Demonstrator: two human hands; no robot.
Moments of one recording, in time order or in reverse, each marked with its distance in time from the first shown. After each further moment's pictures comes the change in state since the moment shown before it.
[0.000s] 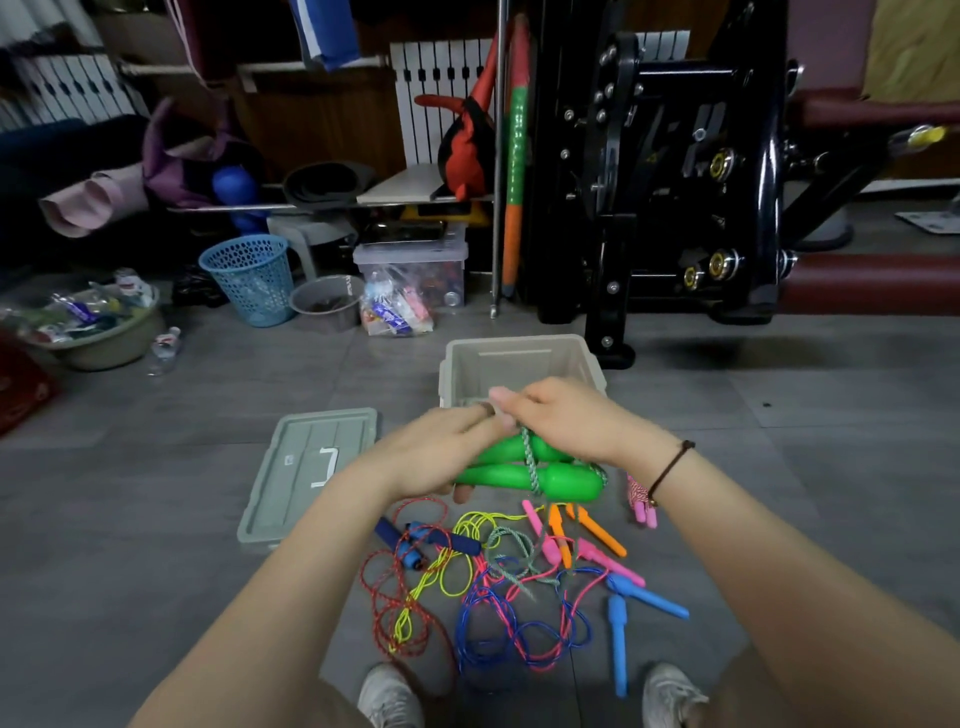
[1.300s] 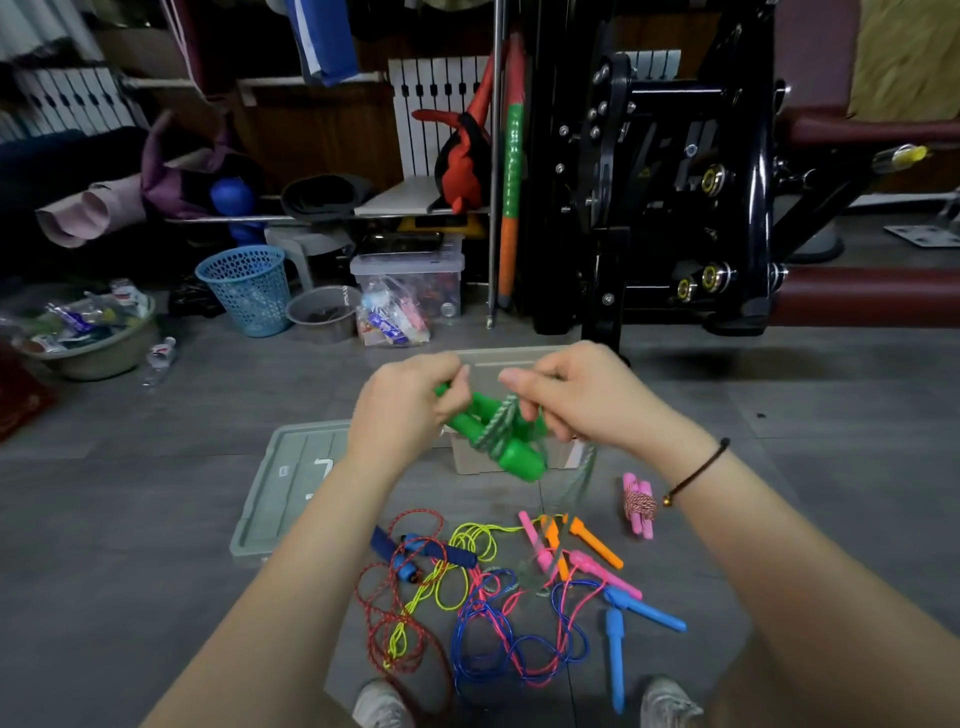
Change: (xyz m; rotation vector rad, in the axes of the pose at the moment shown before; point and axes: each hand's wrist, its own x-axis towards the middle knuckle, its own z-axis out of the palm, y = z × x) left_hand 0.031 -0.026 -0.010 0.299 0.872 0.332; right_hand -0.009 -0.006 -0.028 0.329 0.150 -0.058
